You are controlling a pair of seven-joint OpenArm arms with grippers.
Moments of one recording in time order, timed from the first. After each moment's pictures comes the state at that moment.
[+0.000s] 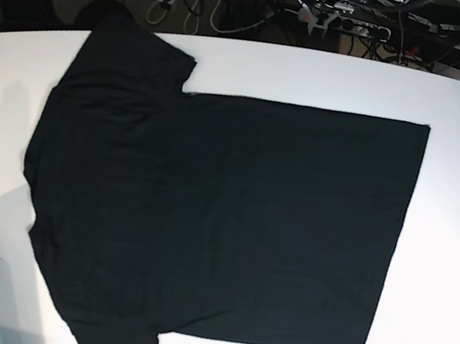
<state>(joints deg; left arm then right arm) 4.2 -1.0 0.6 4.5 -3.2 -5.2 4.4 -2.9 0.0 -0.7 4.4 7.8 6.2 -5.8</state>
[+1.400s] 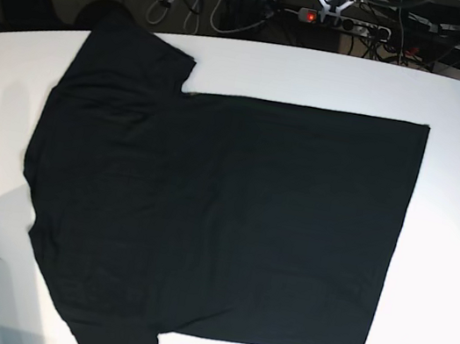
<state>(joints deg) 6.9 -2.8 0.3 4.5 -3.2 -4.7 4.1 -3.2 0.1 -0.7 4.4 7.8 6.2 -5.8</state>
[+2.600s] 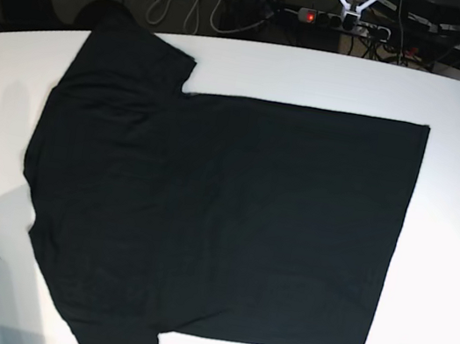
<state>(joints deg) 17.3 -7.3 0.0 21.1 -3.8 -5.3 4.4 -16.1 3.0 -0.9 21.9 7.7 7.0 -6.3</state>
